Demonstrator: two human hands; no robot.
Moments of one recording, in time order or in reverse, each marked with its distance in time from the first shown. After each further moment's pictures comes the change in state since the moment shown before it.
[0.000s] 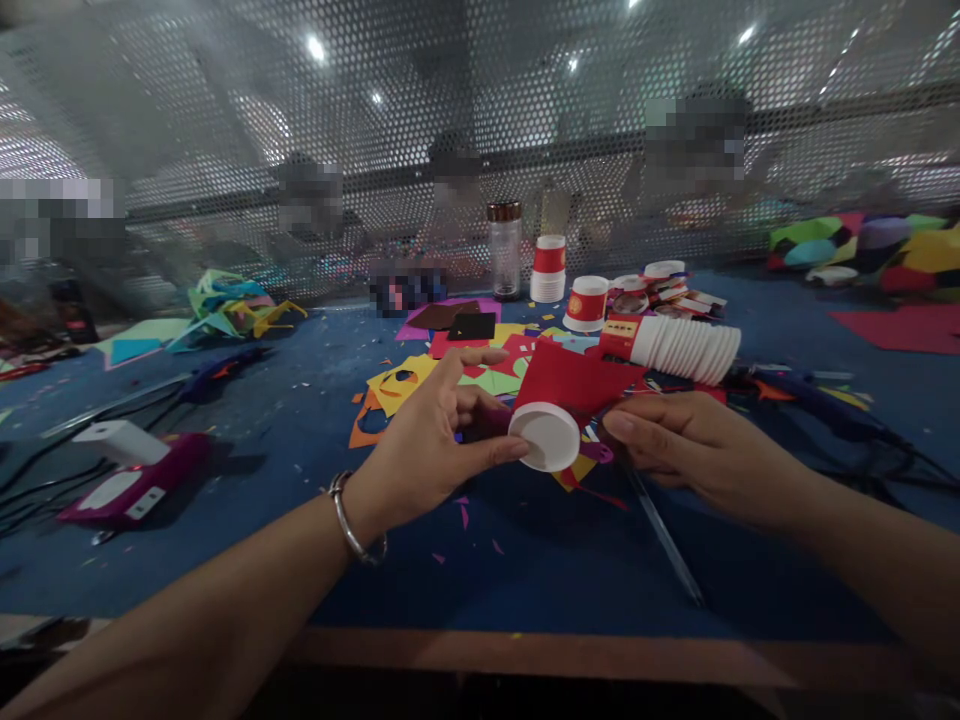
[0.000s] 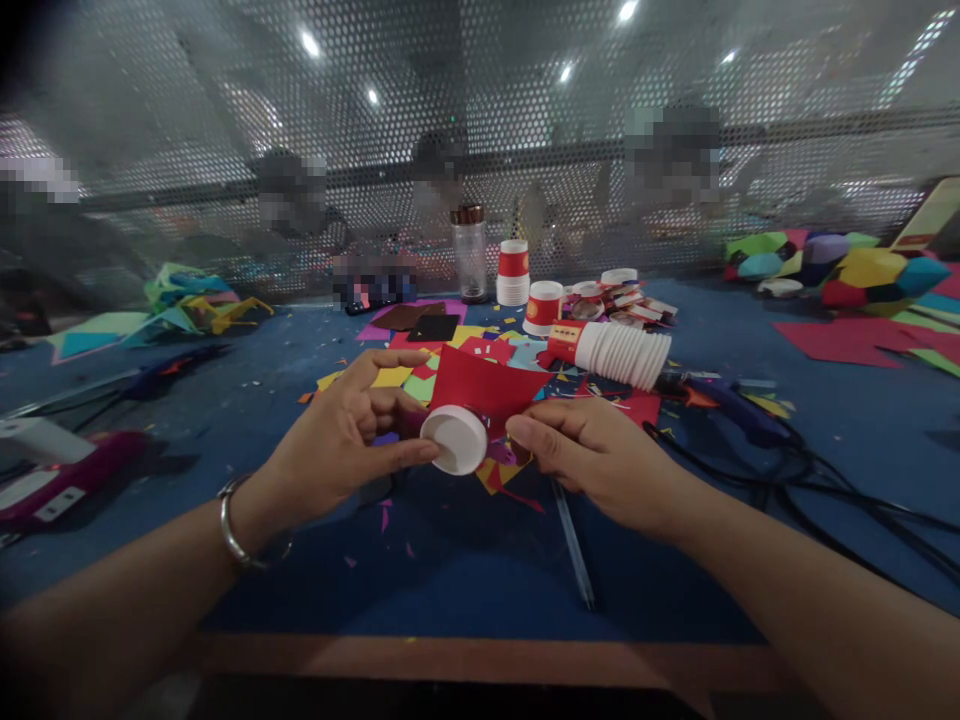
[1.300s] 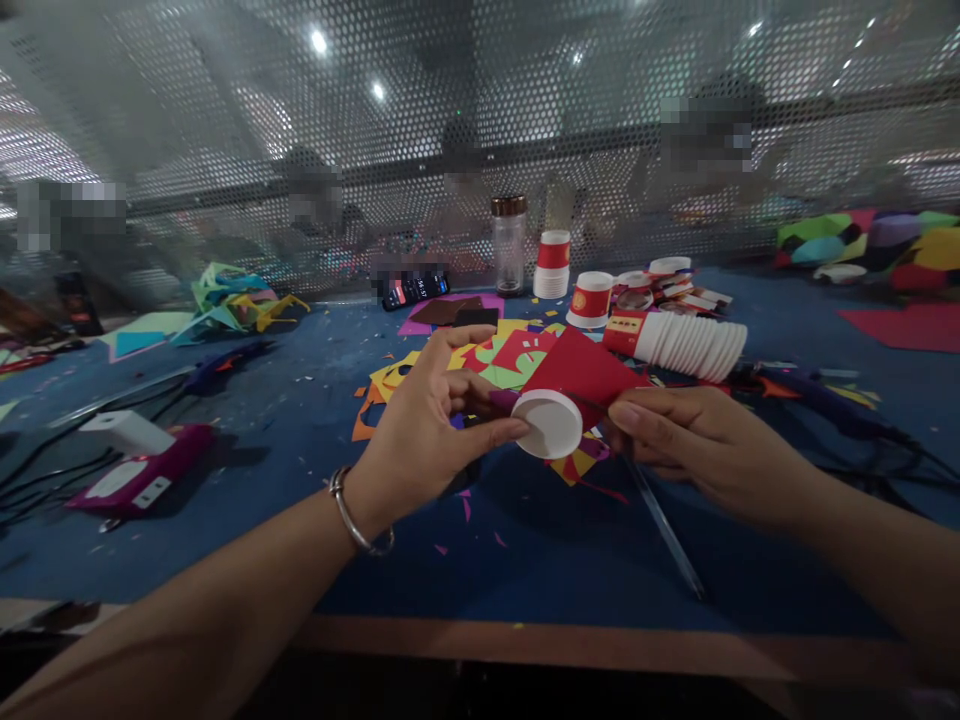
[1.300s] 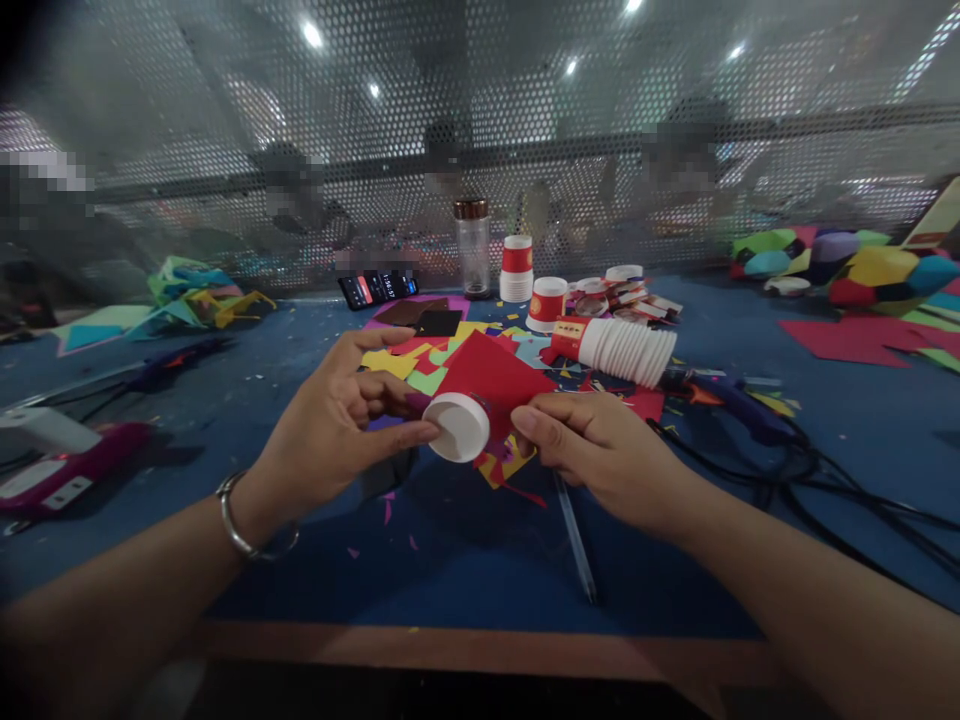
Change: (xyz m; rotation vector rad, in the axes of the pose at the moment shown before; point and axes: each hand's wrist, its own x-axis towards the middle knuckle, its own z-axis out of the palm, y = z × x) left_hand 0.000 0.007 0.003 0.047 0.149 0.074; right_hand -0.002 -0.004 0.002 -0.012 0.009 0.007
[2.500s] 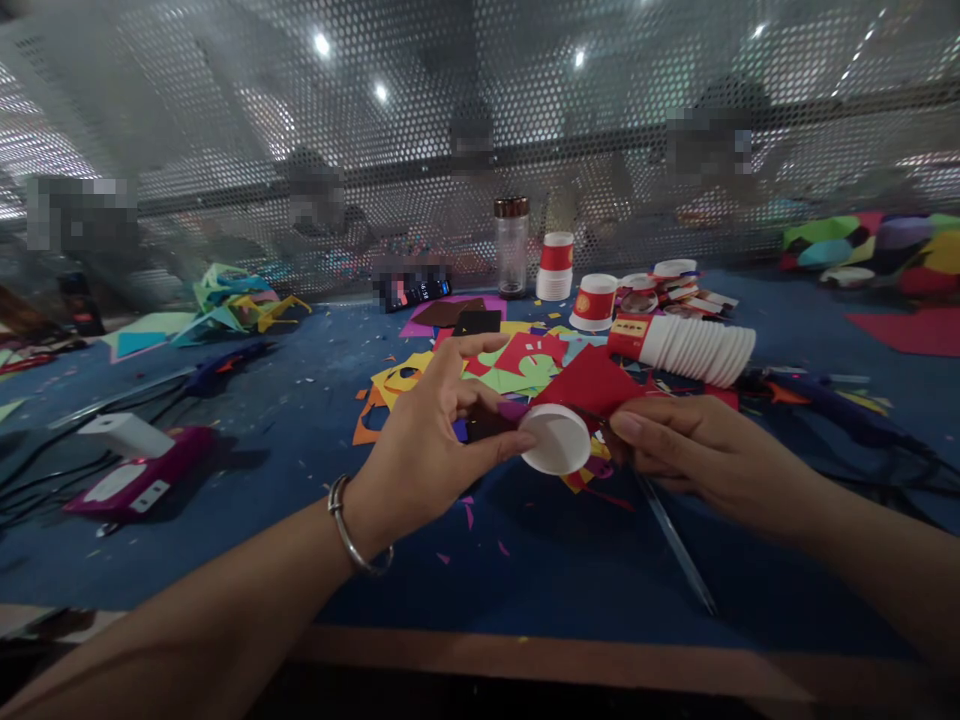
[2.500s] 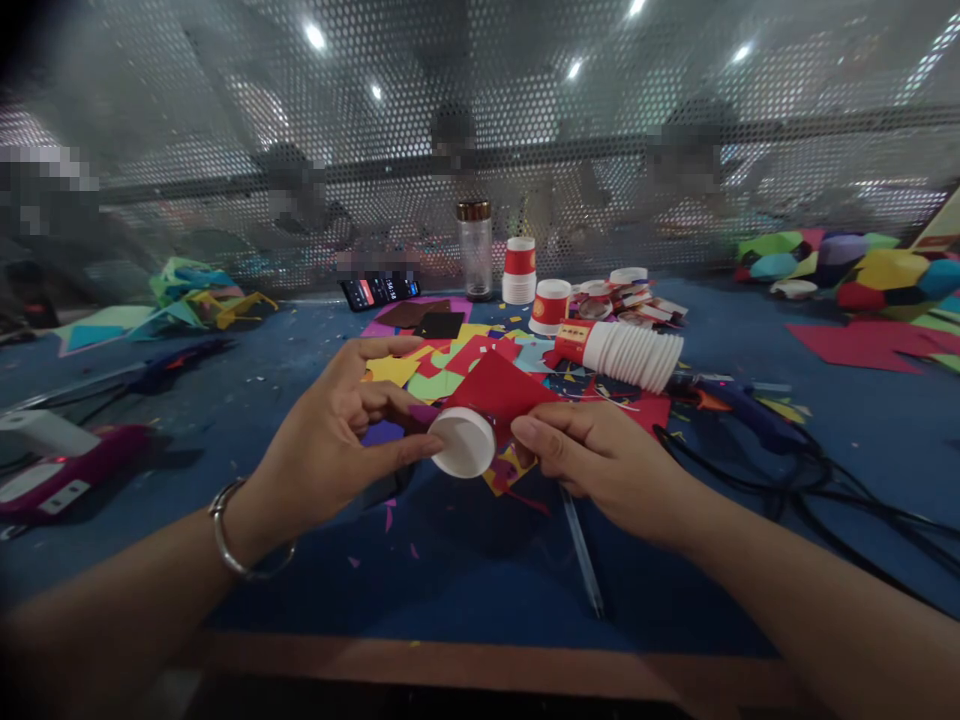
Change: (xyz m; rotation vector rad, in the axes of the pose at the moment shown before) left_hand -0.006 -0.001 -0.002 0.185 -0.015 0.078; right_hand 0.003 -0.002 0.003 0.019 -0.023 0.031
